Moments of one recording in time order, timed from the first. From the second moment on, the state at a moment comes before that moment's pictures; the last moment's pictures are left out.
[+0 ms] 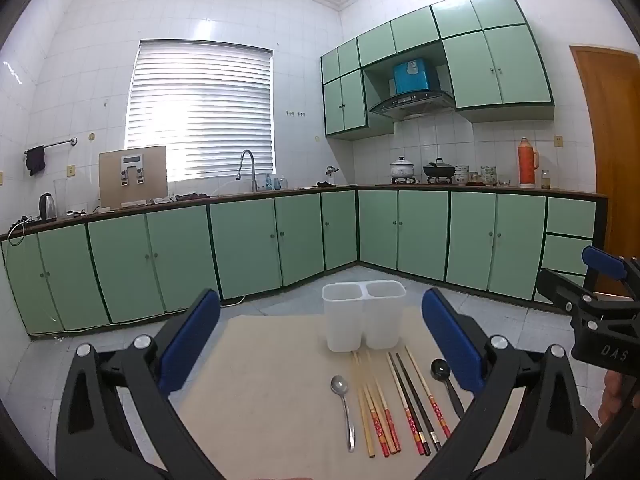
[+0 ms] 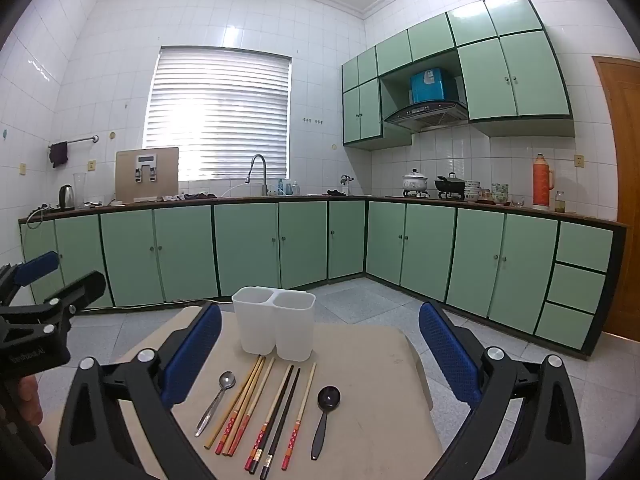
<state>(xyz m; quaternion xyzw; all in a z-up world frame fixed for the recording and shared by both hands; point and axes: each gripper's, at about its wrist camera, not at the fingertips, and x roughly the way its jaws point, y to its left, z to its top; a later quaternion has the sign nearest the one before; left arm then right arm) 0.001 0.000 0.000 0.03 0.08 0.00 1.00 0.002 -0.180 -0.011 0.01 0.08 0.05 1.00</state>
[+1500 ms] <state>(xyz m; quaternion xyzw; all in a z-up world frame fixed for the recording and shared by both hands) -0.007 -0.008 0.000 0.03 0.07 0.00 1.00 0.002 -0.179 -0.012 0.01 0.07 0.05 1.00</state>
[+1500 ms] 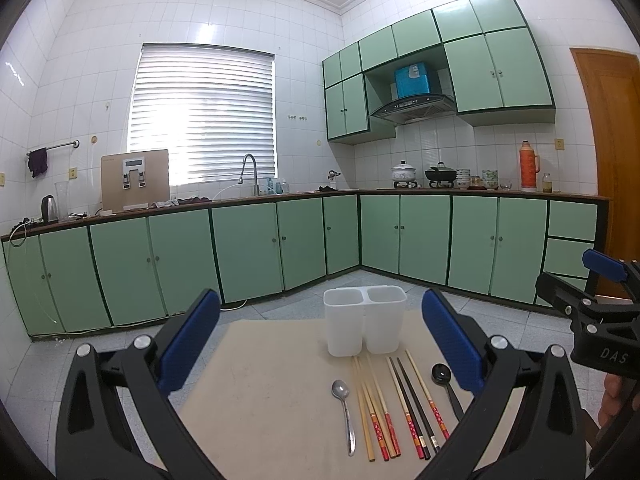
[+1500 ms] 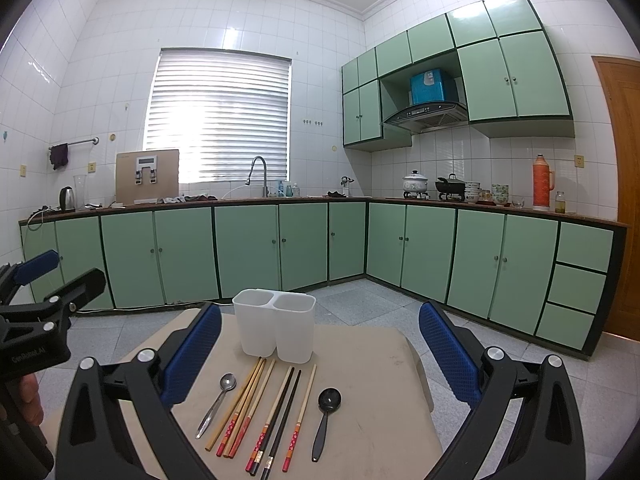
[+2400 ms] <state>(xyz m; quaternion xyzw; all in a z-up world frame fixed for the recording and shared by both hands) -0.006 -0.005 -0.001 0.03 0.07 0.00 1.00 0.002 -0.178 -0.014 0.01 0.07 0.05 1.00</state>
